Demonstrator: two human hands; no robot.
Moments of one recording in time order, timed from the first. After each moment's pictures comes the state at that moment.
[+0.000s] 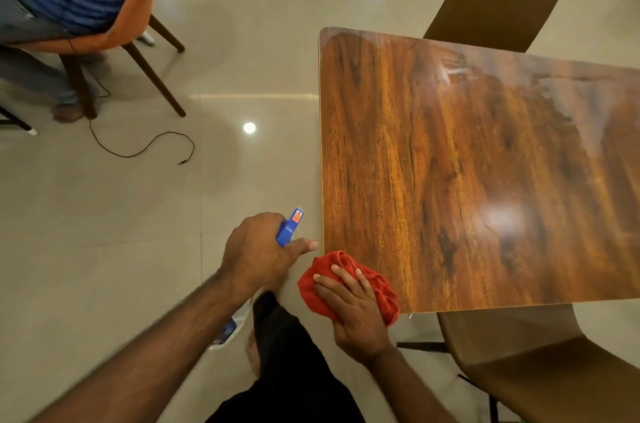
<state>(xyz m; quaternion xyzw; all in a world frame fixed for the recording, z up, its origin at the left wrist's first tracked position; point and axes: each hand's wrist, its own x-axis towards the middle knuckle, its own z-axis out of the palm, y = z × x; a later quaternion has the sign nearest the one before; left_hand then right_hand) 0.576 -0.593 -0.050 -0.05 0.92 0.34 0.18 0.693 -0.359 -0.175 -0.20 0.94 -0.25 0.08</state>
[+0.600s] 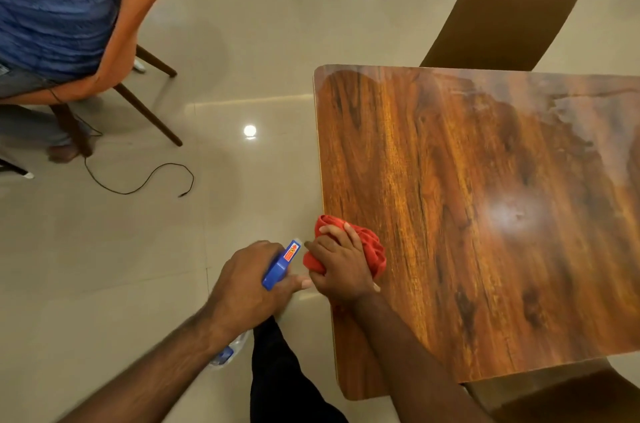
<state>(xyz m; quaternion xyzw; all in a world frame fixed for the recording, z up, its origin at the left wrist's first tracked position) 0.475 -0.619 -0.051 0.02 0.90 0.38 0.22 0.472 -0.401 -0.174 -0.18 0.96 -0.16 0.12</state>
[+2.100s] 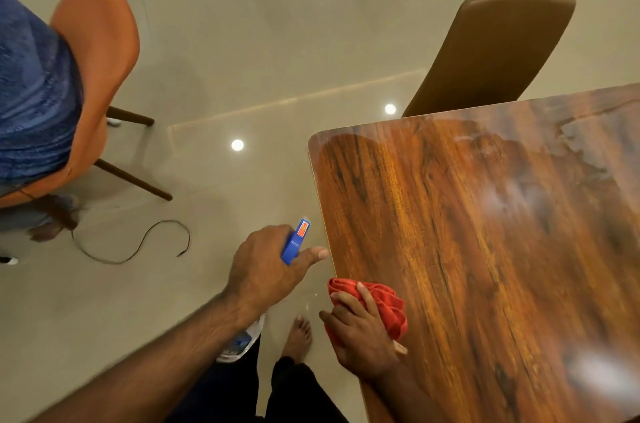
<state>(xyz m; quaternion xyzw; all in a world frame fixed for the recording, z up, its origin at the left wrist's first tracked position) 0.240 -0.616 -0.045 0.05 0.92 0.33 0.22 0.407 -0.415 -0.178 -0.20 0.96 -0.13 0.12</state>
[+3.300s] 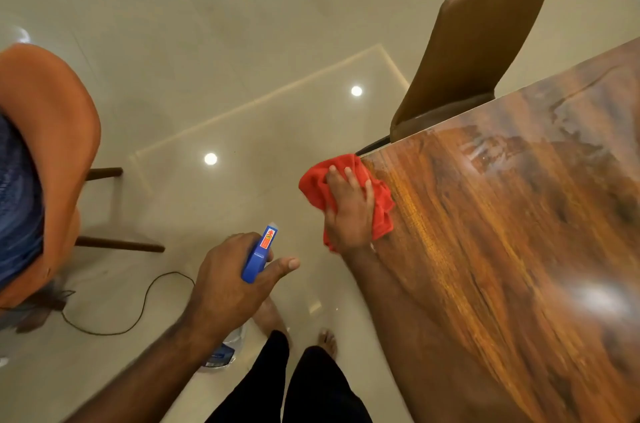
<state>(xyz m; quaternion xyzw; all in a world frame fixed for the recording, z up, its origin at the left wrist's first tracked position) 0.091 -0.692 -0.040 0.11 0.89 0.38 0.24 0.100 -0.456 -0.192 0.17 0.96 -0.23 -0.08</state>
